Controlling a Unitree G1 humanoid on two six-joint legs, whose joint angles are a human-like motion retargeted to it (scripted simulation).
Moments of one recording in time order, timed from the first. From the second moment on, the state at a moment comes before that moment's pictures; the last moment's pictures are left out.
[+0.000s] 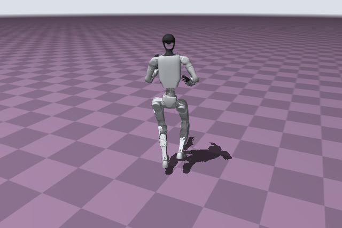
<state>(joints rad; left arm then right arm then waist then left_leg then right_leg) -0.27 0.39 -0.20 -0.24 -0.10 -0.35 0.59 0.13 -0.47 0.38 0.03 -0.21 -0.33 -0.37 -0.05 -0.16 0.12 -0.30 -0.24 0.12 0.97 -0.79 0.21 -0.55 -0.28 -0.08 1.54 -0.69 -0.05</state>
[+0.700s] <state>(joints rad) 0.34 0.39 -0.17 -0.26 -0.31 -0.33 0.33 -0.28 -0.45 0.25 -0.33 -0.24 -0.33 -0.54 0.13 -0.22 0.11 -0.67 -0.20 0.25 0.85 -0.57 0.15 -0.15 -0.21 -0.07 1.17 -0.43 0.14</state>
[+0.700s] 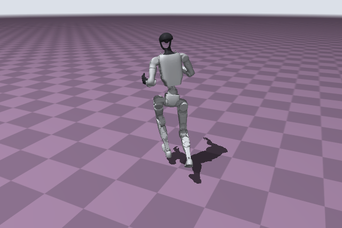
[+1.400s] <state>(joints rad) 0.10 0.37 -0.24 -0.19 -0.16 -0.27 0.42 -0.34 -0.46 0.27 -0.26 -0.28 -0.29 -0.56 0.10 -0.04 0.21 -0.55 0.16 0.12 1.71 -0.64 0.20 -0.35 0.04 -0.14 1.13 -0.86 -0.14</state>
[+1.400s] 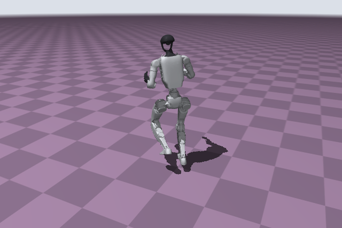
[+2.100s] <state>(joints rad) -0.24 0.39 -0.33 -0.37 -0.01 -0.35 0.52 0.25 -0.52 0.29 -0.10 -0.20 -0.33 -0.39 -0.08 0.03 0.14 -0.15 0.12 0.11 1.44 -0.45 0.03 -0.55 0.04 -0.22 1.01 -0.67 -0.06</state>
